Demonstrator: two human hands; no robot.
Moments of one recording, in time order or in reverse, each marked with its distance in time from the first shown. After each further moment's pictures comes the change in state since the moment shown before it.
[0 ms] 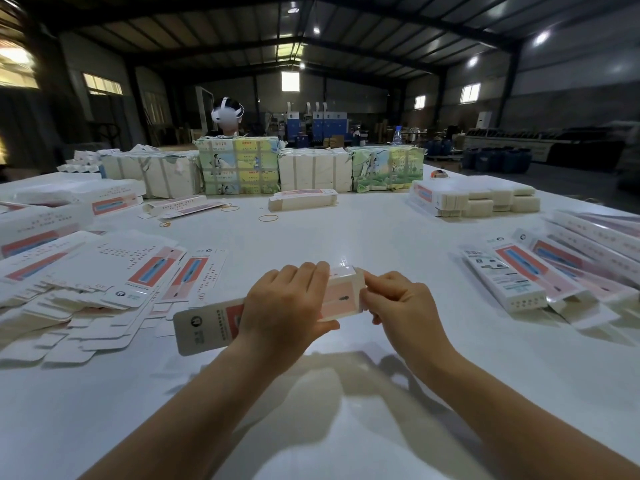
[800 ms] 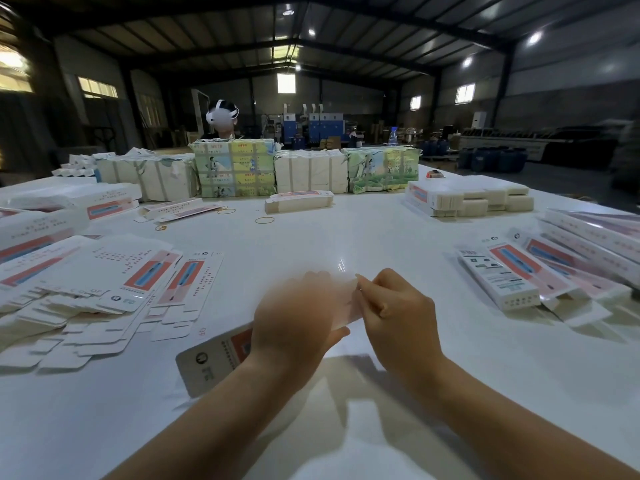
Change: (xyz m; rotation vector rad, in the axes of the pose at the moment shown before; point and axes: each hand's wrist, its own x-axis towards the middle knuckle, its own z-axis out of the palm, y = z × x) left_hand 0.000 0.023 0.001 0.085 -0.012 -0.076; right_hand -0.005 0.008 0.005 -0.764 0.319 -0.587
